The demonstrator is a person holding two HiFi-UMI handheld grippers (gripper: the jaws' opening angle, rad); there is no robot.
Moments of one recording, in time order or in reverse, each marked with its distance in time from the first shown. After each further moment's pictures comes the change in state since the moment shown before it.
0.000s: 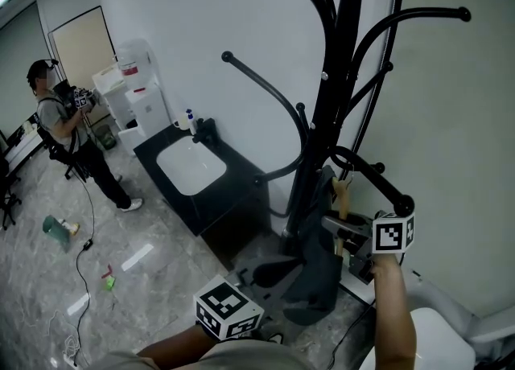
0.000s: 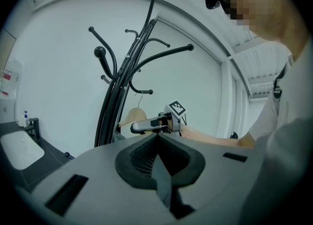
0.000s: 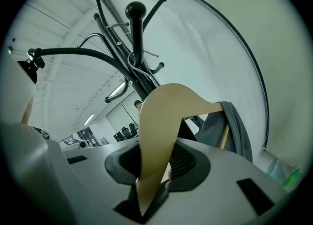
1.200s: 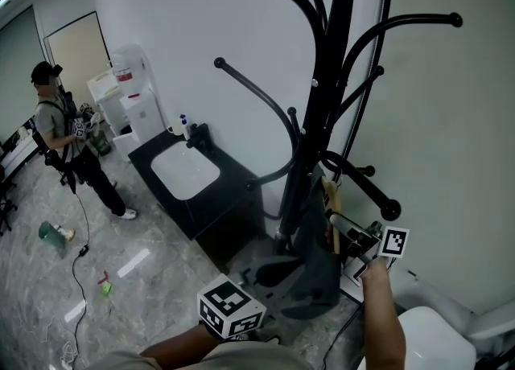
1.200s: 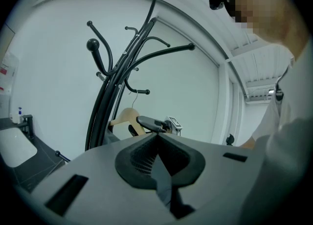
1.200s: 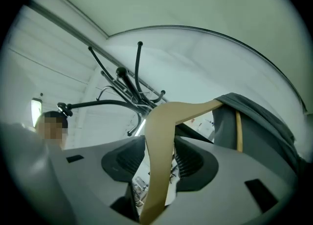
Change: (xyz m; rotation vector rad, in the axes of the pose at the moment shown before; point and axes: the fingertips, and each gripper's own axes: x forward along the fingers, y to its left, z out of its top) left arm 0.013 -0.009 0.003 -0.019 -0.013 -0.043; right arm -0.029 0.002 0.021 0.253 -0.369 0.387
